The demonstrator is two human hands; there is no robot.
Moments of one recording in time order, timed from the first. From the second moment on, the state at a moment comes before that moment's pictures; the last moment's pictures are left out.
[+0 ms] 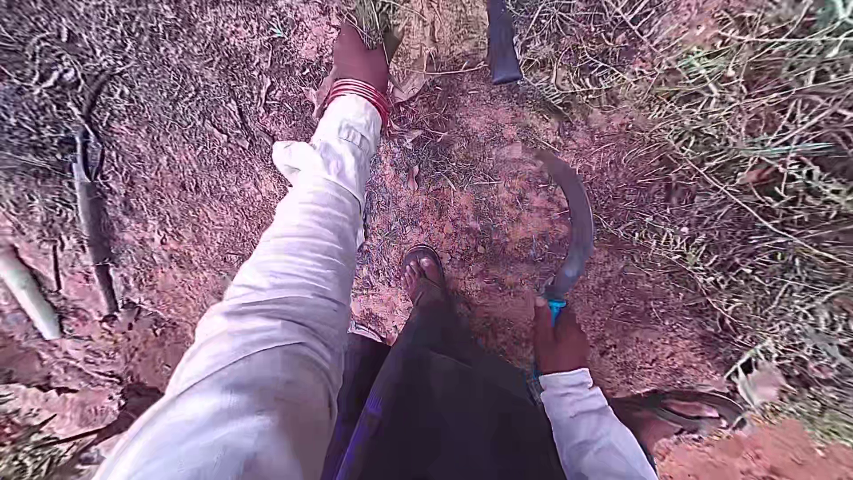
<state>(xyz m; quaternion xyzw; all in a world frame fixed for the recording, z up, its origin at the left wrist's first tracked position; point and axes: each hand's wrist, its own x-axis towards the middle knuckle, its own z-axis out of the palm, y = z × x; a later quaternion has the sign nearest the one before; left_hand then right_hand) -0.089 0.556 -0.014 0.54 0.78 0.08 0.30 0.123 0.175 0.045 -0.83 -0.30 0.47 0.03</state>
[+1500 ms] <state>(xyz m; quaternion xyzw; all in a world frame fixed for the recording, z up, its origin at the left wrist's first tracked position) -0.001 0.192 0.165 -0.13 0.85 0.30 0.40 0.293 0.263 0.148 -0.76 -0.30 0.36 -0.45</state>
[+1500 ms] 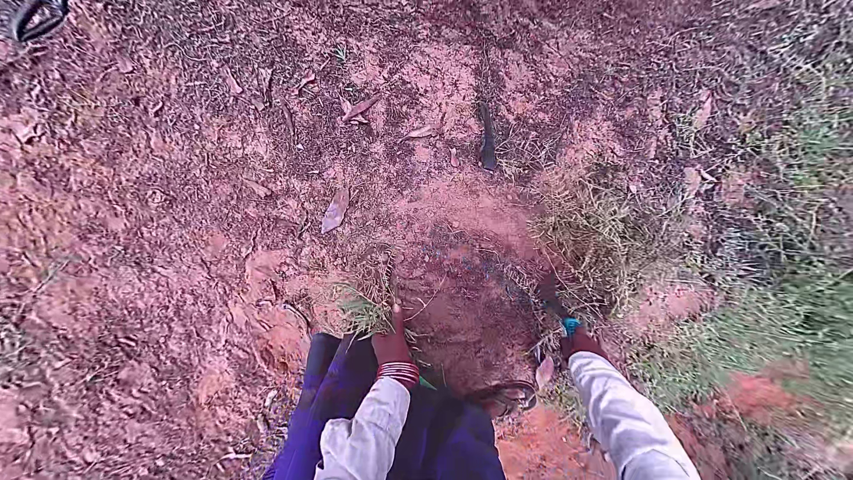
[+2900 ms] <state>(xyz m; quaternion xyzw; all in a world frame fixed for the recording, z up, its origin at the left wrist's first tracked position) 0.001 0.232 0.171 -0.11 0.86 0.31 0.38 0.100 0.314 0.157 -0.62 -0.42 0.48 -0.45</state>
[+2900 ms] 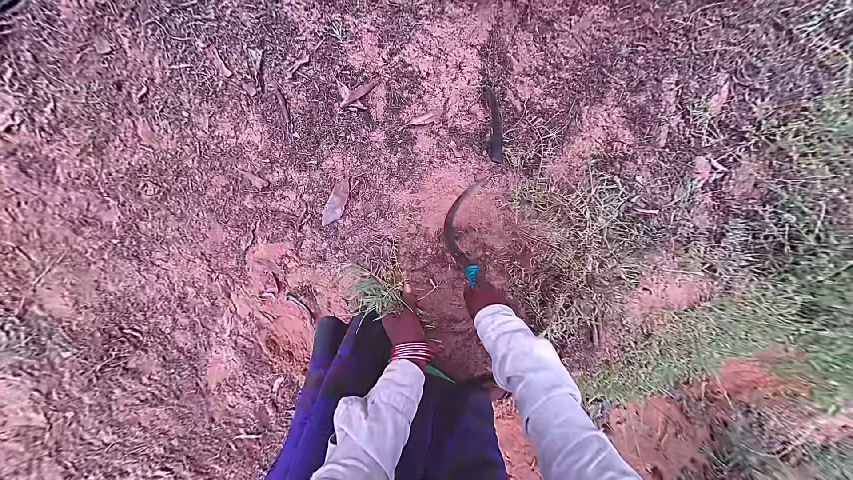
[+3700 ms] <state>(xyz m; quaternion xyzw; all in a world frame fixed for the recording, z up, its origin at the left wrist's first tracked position) -0.009 0.438 0.021 0.20 0.79 -0.08 0.58 0.068 0.253 0.183 -0.79 0.03 0.60 0.14</state>
